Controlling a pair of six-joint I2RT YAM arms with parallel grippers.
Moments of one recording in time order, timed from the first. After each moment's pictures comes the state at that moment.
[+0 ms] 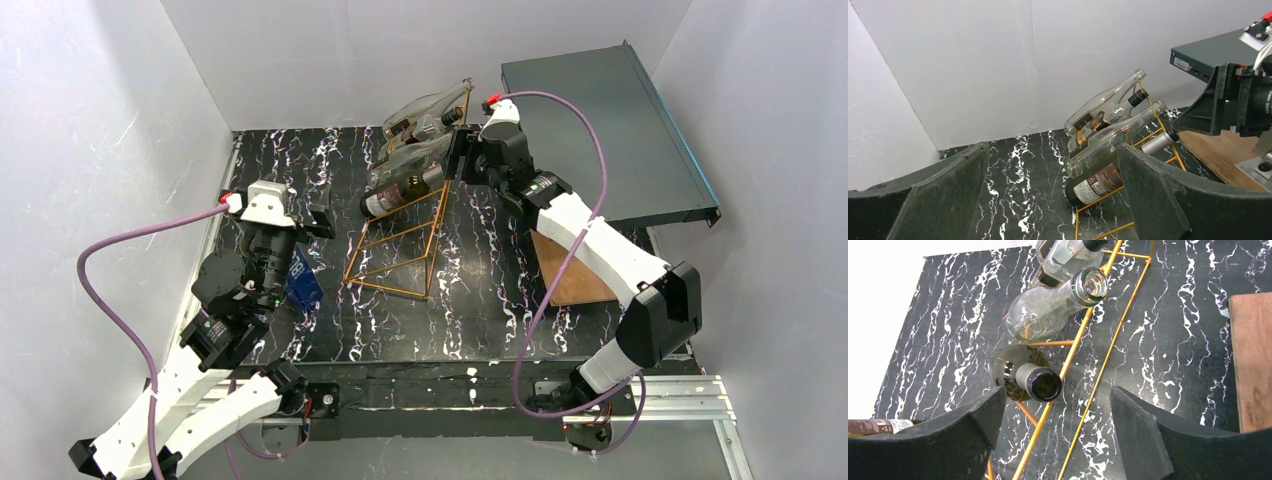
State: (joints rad) left arm -0.74 0.62 0.94 -0.03 -0.54 0.24; right arm 0.63 1.56 1.42 -0.24 0.21 0.46
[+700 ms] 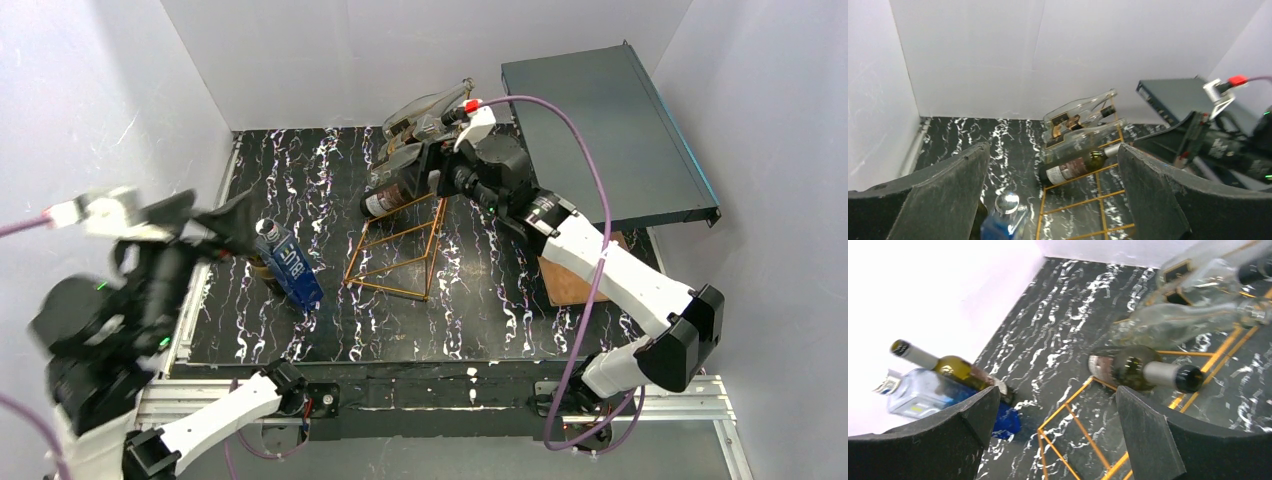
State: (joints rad) left arm -0.75 0.70 1.55 -0.68 -0.60 -0.04; right arm 0.79 1.42 1.41 -0.15 0.07 0.43
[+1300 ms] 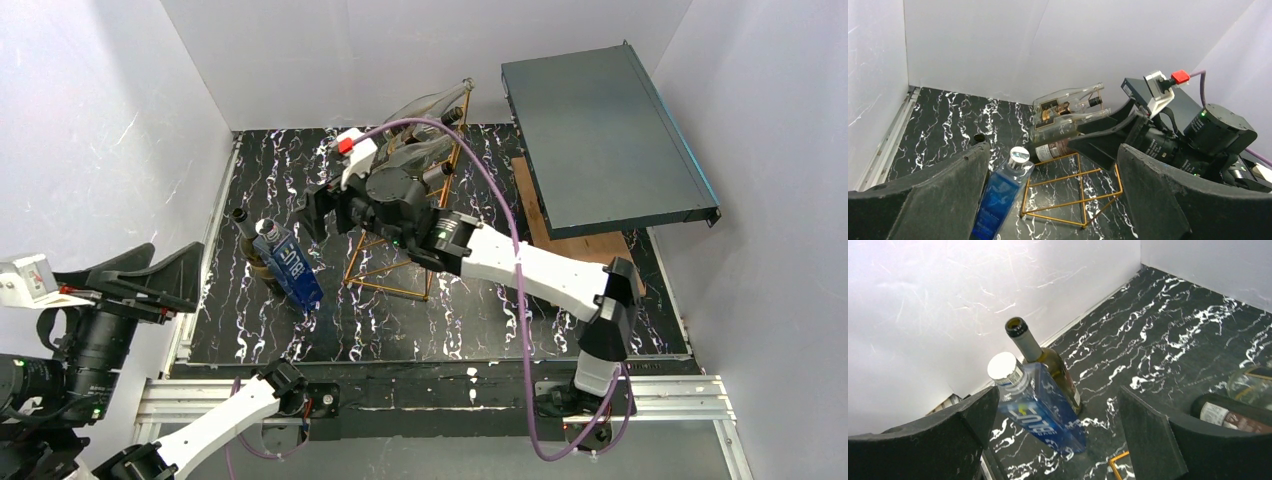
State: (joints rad) left arm -0.75 0.48 1.69 -1.01 -0.59 -0.26; right arm 1.18 1.73 1.73 -0.05 0.17 0.30
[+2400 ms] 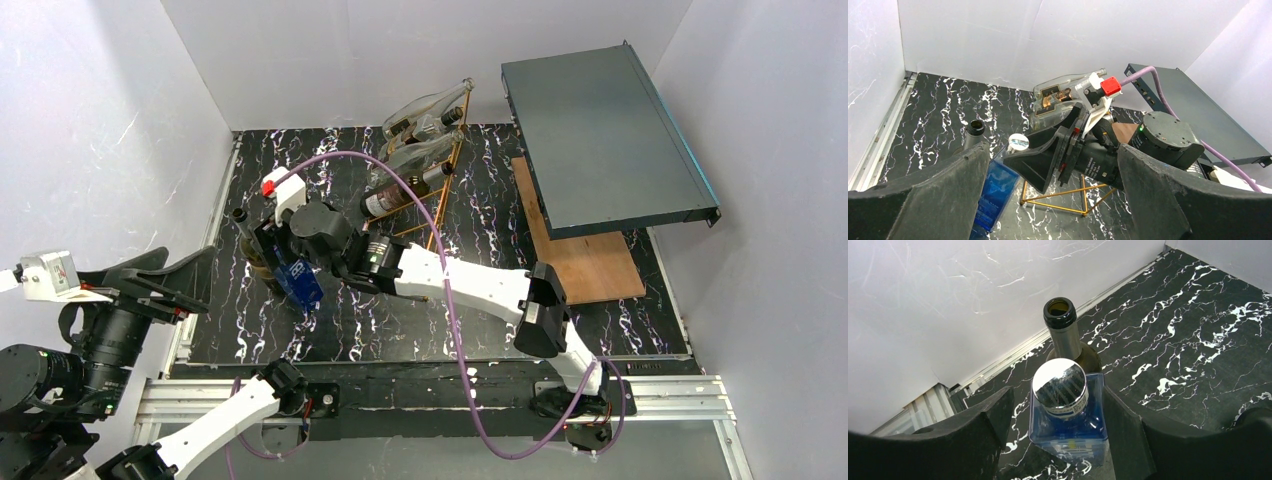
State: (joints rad) left arm -0.75 0.48 1.65 -1.05 -0.58 -0.30; right arm 1.33 2.11 2.12 -0.16 0.29 0.22
